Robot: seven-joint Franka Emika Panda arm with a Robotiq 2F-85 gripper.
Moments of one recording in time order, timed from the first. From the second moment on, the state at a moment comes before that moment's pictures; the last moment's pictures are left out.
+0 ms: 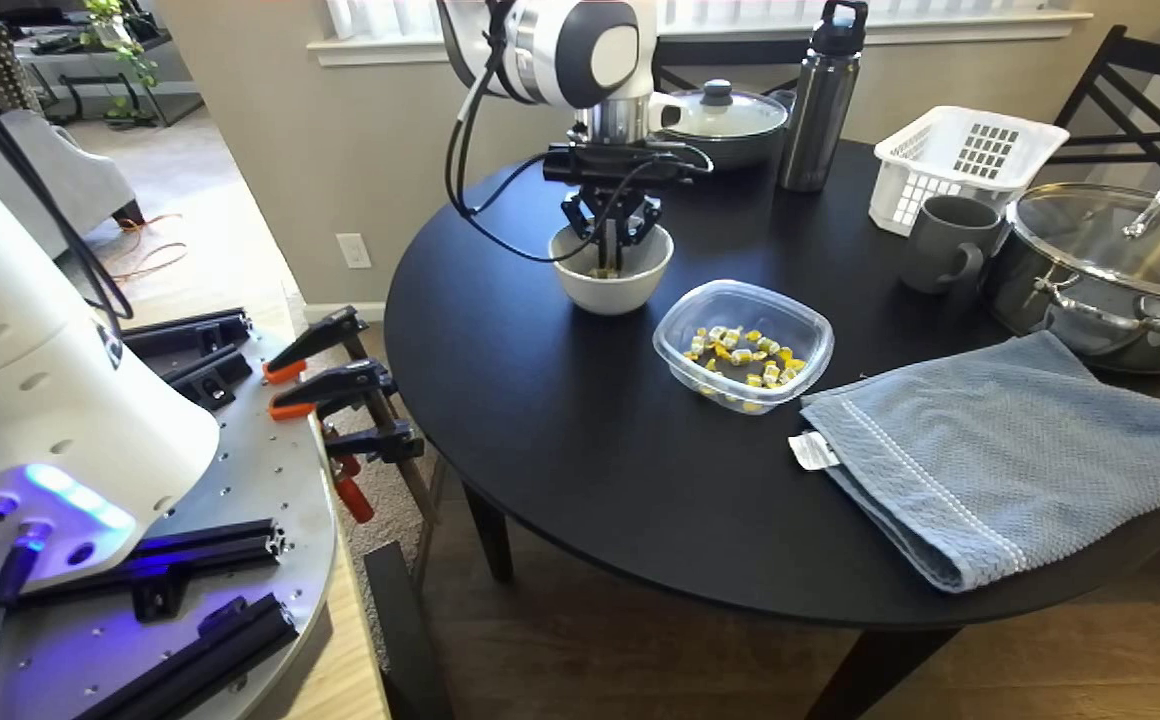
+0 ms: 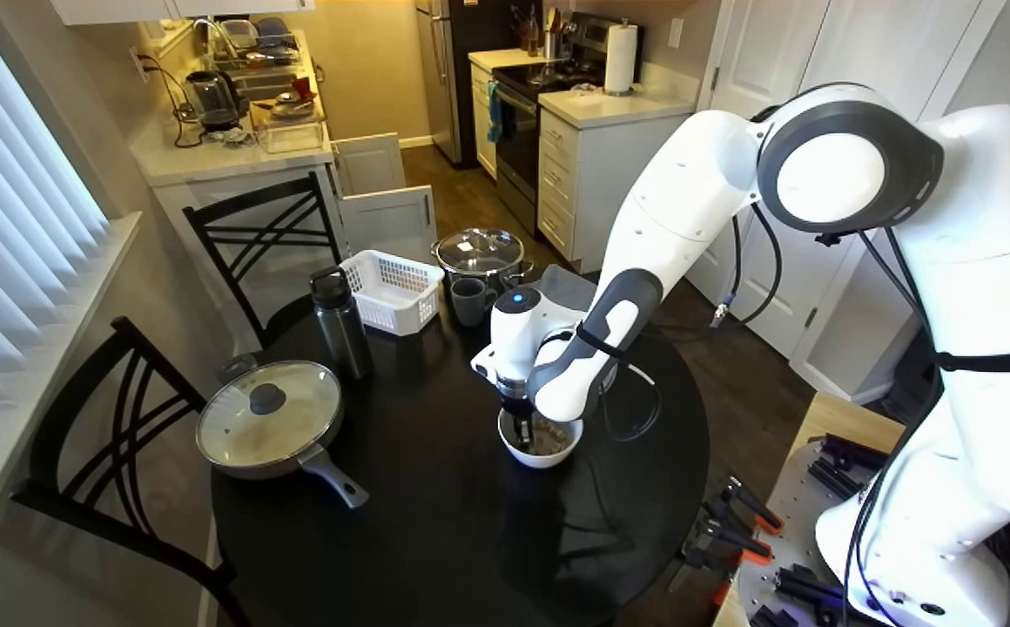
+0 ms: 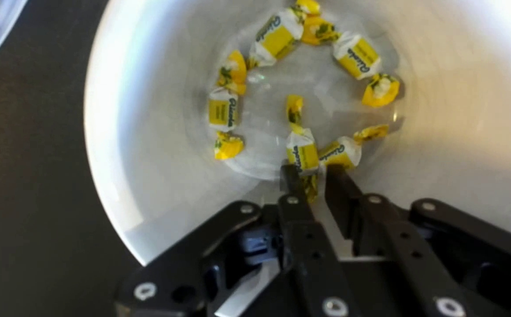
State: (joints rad) arm 0.07 0.65 0.16 -2.11 -0.26 2.73 -0.39
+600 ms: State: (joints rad) arm 0.04 0.65 0.17 -2.12 -0.26 2.73 -0.39
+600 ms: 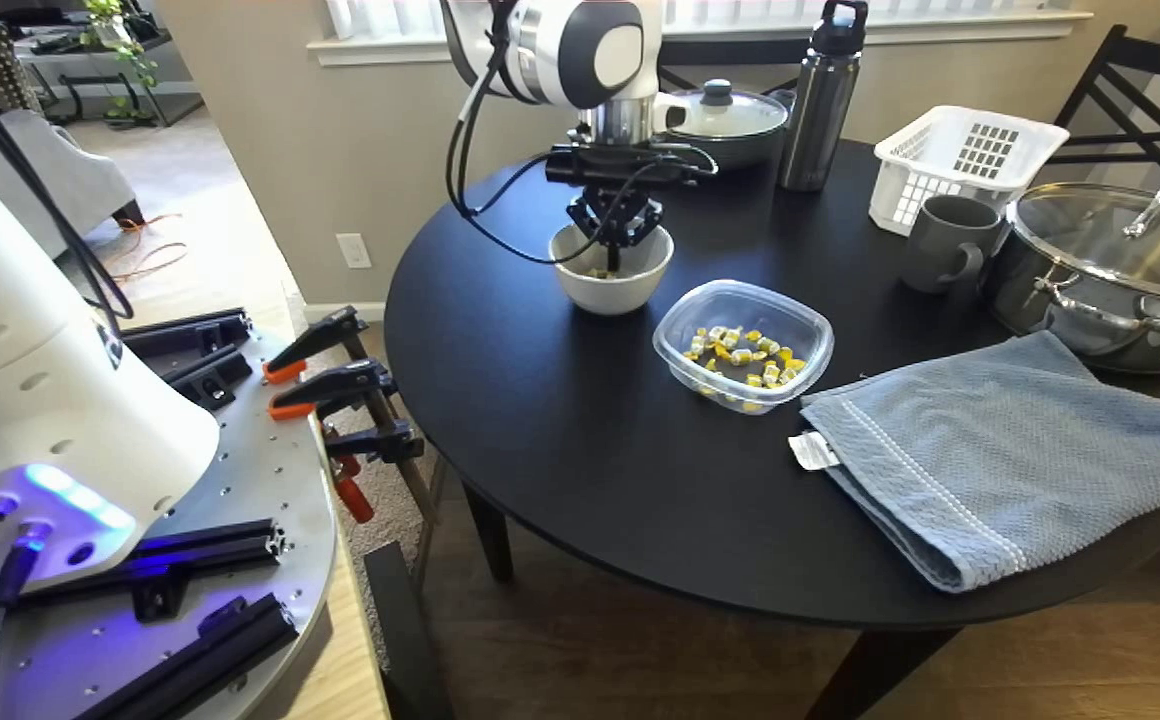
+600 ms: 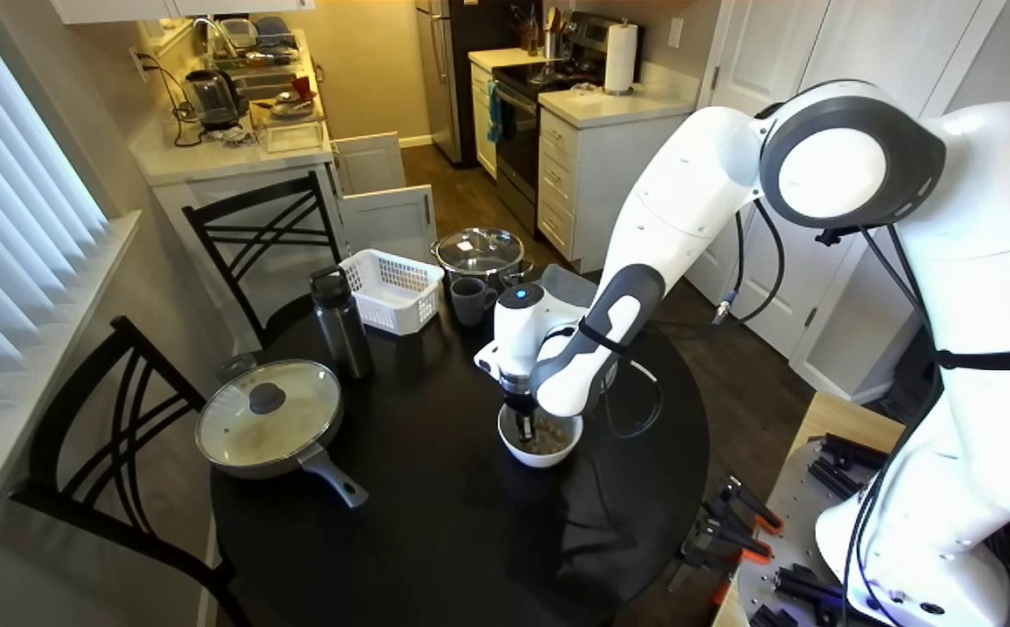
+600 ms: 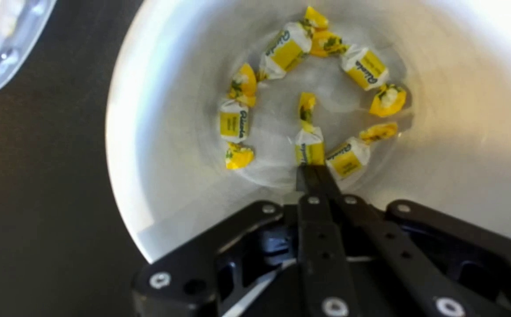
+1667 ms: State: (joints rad) arm -0.02 0.33 0.10 -2.25 -0.27 2.71 -0.40
